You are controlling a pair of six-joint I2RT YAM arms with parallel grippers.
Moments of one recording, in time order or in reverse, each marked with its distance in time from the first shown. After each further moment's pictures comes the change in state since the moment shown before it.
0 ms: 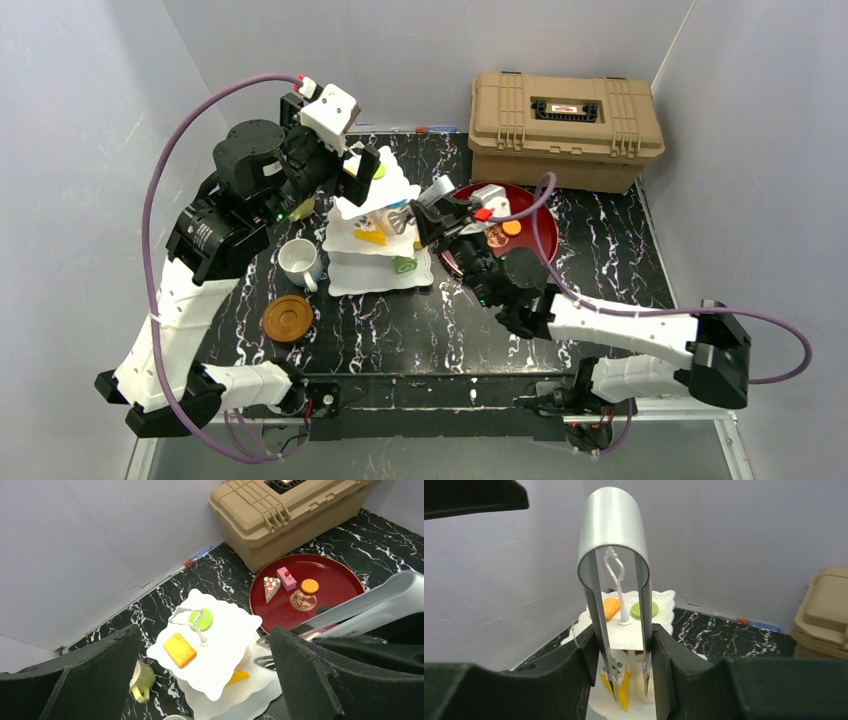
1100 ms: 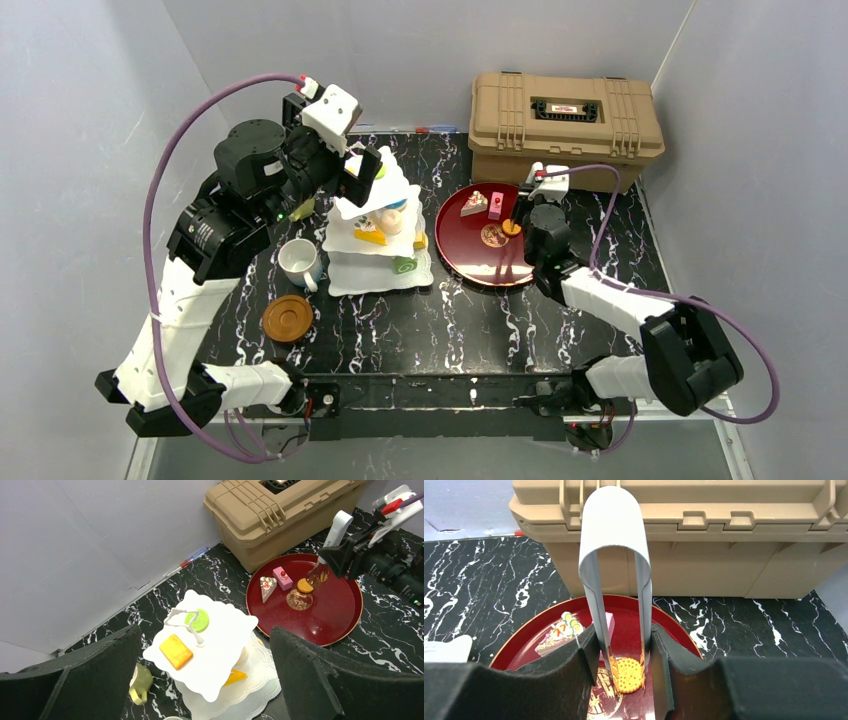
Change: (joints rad) left arm 0.000 0.003 0.000 0.000 0.018 -0.001; right arm -0.669 0.031 -0.256 -0.184 0.023 0.112
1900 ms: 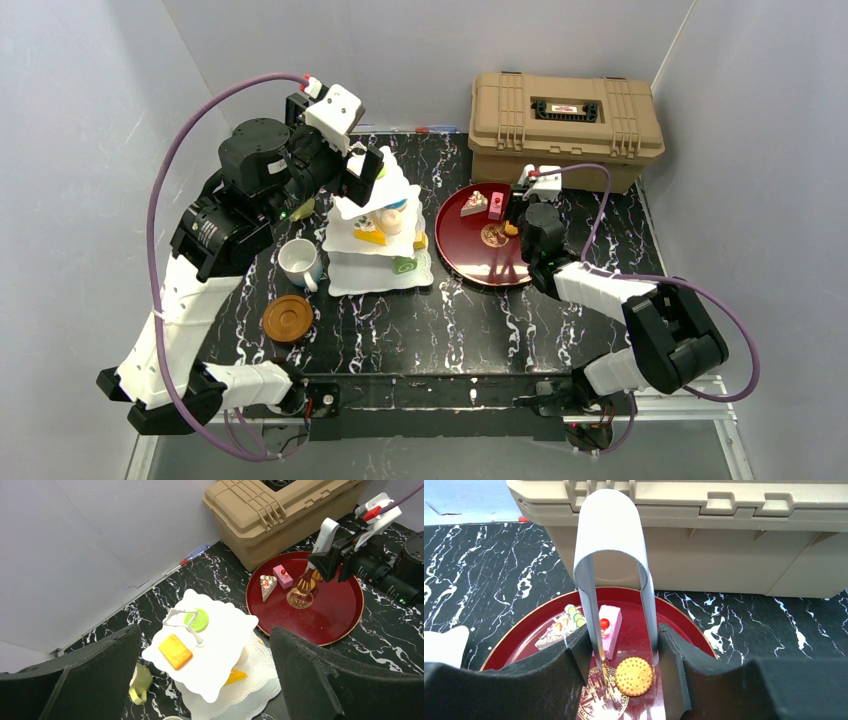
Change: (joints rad) left arm 0.000 0.008 -0.003 0.000 0.001 0.001; right arm -0.032 0.122 0.000 0.085 -0.074 0.019
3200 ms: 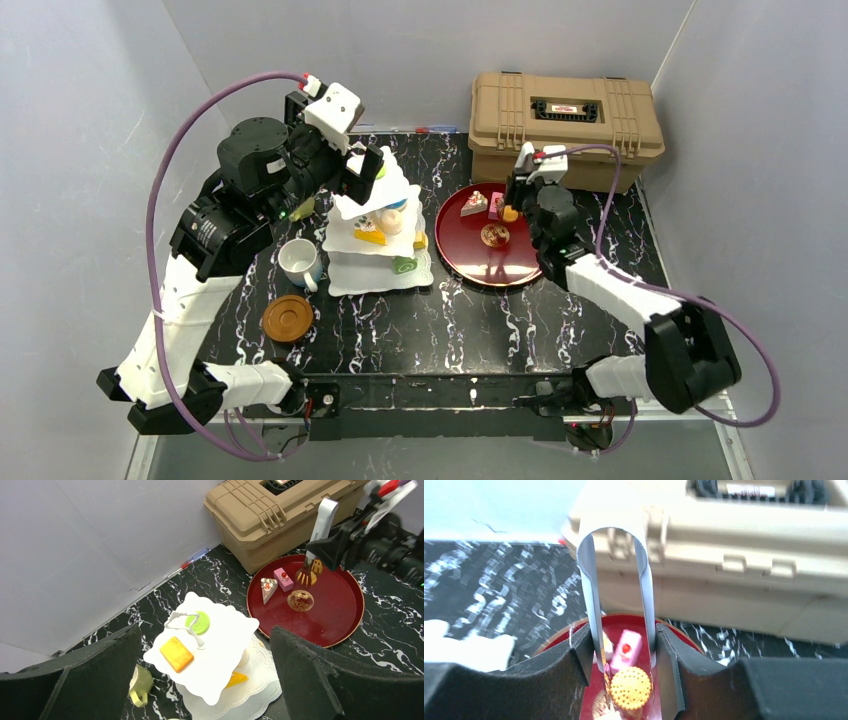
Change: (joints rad) left arm 0.000 0.002 0.006 0.006 -0.001 0.003; right arm -0.032 -0.059 0.092 -0.128 -0.132 -0.027
